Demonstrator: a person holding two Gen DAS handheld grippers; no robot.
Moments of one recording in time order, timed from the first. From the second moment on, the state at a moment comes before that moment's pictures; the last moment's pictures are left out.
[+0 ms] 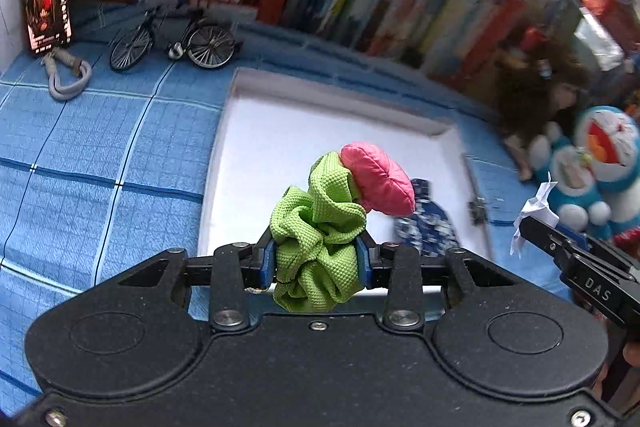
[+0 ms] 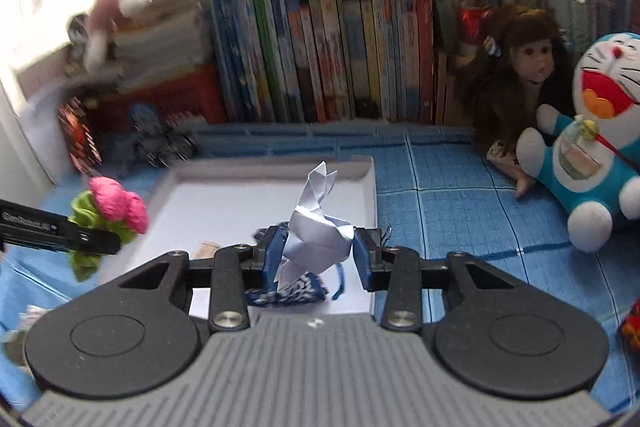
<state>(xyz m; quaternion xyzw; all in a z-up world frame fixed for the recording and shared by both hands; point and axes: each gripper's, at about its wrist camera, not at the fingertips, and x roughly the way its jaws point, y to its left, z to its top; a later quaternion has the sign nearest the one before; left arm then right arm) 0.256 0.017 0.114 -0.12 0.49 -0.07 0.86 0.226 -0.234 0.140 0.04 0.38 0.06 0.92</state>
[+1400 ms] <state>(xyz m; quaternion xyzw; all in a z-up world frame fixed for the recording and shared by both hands) 0.310 0.011 0.063 -0.14 0.54 -0.06 0.83 0.302 -0.209 0.095 -0.02 0.44 0.05 0.89</state>
